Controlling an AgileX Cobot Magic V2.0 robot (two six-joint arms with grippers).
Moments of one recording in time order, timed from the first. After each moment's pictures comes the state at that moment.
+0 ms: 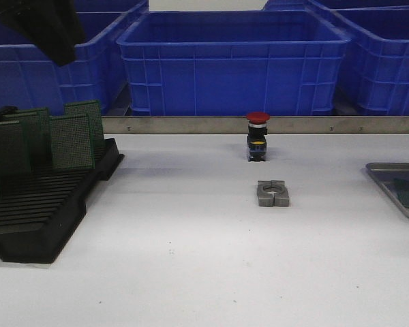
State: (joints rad) left arm -0.20 1.86 -1.79 -0.36 1.24 1.33; right arm -0.42 1.85 -0.96 1.08 0.74 -0.88
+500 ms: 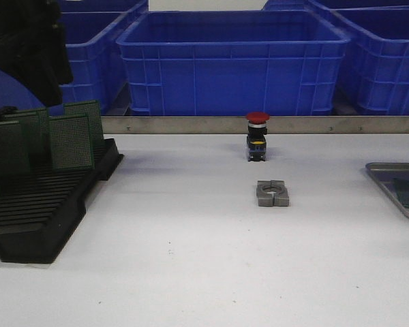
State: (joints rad) left arm -0.18 1.96 -1.79 -0.23 1.17 1.34; right arm -0.42 1.85 -0.96 1.08 0.75 -0.88
